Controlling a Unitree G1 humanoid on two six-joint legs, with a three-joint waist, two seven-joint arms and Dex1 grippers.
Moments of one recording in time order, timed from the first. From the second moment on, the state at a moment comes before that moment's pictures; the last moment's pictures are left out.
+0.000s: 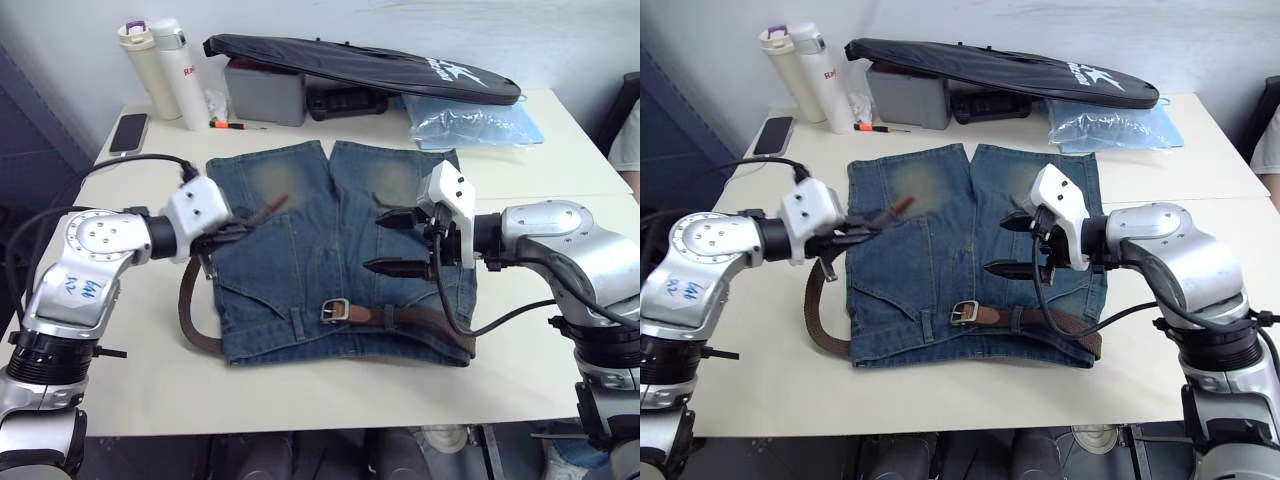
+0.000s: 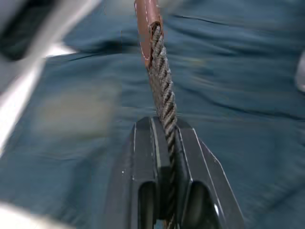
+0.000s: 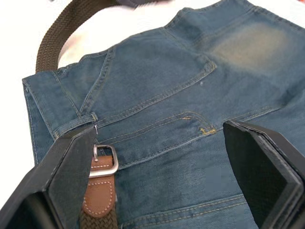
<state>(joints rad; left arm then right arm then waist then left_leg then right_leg) -0.54 0.85 -0.09 -0.15 -0.19 0.34 -0.92 -0.67 -0.76 0.09 -0.33 0.49 0.90 0.98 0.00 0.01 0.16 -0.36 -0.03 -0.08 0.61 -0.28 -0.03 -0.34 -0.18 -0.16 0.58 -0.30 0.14</state>
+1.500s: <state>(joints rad) -0.81 0.64 0.12 -0.07 -0.43 0.89 -0.94 -0.61 -0.67 0.27 -0.37 0.21 0.63 0.85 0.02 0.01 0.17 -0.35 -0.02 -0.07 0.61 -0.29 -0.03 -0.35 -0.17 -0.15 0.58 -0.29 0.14</state>
